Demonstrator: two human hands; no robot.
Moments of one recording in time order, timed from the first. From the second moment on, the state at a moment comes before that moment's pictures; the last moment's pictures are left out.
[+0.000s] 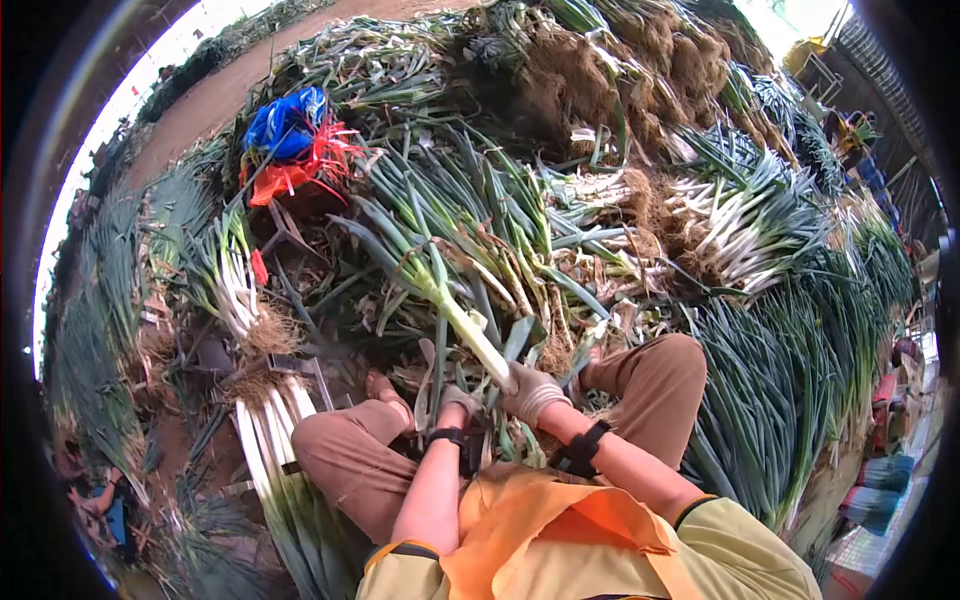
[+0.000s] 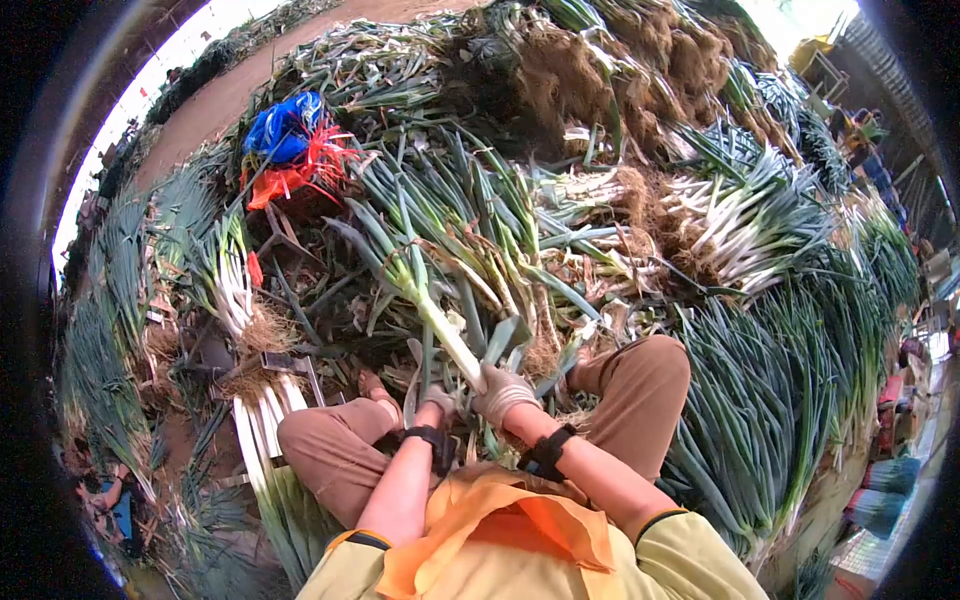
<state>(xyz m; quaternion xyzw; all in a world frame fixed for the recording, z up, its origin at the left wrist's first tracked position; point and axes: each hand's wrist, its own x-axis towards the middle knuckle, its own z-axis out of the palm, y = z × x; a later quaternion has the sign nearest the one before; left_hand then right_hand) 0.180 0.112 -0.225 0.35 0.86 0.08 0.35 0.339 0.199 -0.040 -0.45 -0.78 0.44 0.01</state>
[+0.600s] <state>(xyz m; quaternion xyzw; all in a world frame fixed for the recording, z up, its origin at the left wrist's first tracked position) 0.194 0.180 -0.074 0.24 0.50 0.56 0.62 0.346 0.177 -0.089 -0.43 -0.75 0.40 0.29</state>
